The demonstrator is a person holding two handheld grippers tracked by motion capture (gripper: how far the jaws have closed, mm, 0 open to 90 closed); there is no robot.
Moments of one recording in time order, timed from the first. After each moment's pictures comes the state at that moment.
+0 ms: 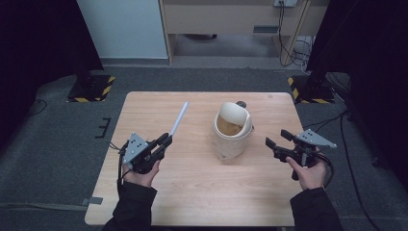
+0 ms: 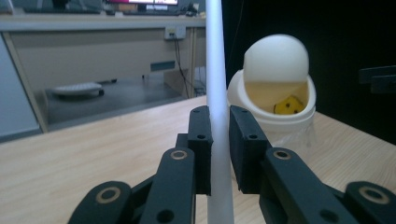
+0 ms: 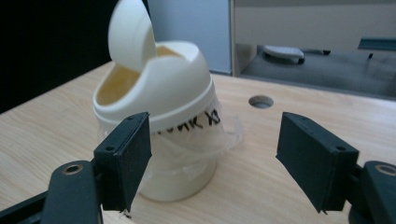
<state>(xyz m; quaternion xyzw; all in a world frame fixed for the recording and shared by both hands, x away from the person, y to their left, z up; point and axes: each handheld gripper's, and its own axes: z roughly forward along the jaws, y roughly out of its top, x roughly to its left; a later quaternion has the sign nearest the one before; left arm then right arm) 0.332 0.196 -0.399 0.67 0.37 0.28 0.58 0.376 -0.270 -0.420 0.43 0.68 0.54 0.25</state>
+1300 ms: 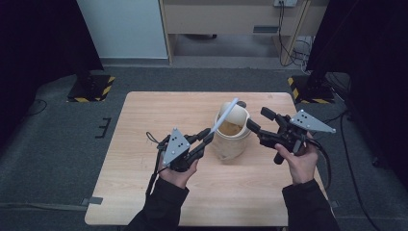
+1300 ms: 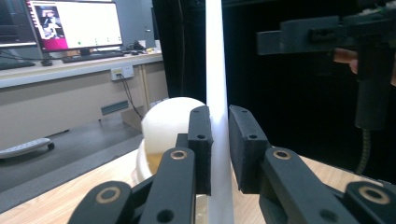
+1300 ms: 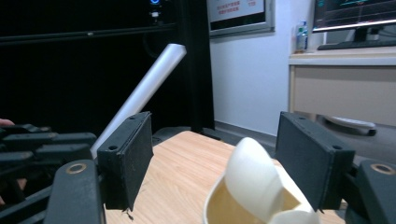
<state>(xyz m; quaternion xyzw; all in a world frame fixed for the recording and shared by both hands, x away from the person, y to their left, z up) 0.330 0.094 -0.366 0.69 0.25 0.27 0.62 0.368 -0.207 -0.334 0.32 0.65 0.66 0.21</state>
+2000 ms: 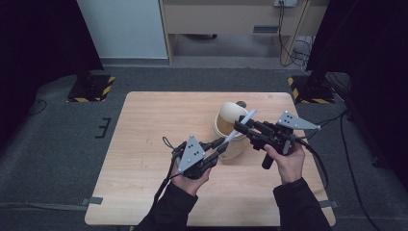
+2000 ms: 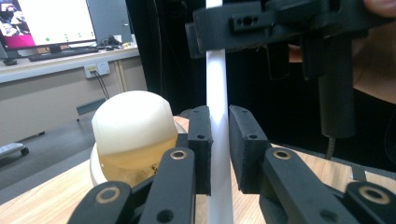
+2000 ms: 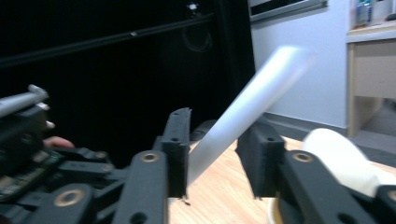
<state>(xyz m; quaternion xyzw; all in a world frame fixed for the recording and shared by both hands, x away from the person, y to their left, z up) 0.320 0.068 -0.375 0.71 0.22 0.25 0.62 0.368 -0.182 -0.340 0.30 0.65 0.69 0.11</state>
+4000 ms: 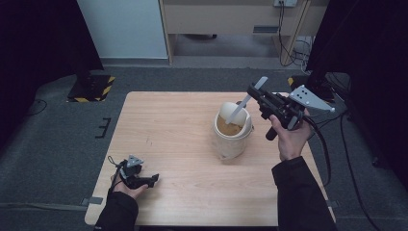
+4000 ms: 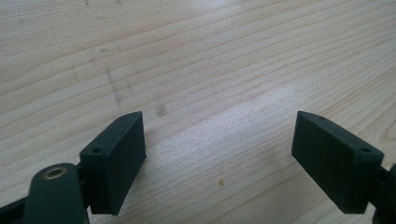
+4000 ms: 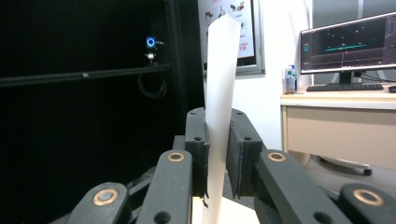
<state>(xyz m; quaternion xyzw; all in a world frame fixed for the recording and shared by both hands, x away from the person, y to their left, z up) 0.344 0.260 -0.523 0.78 0.51 0.15 0.32 0.401 -0.188 -0.290 0.31 0.60 0.70 0.26</state>
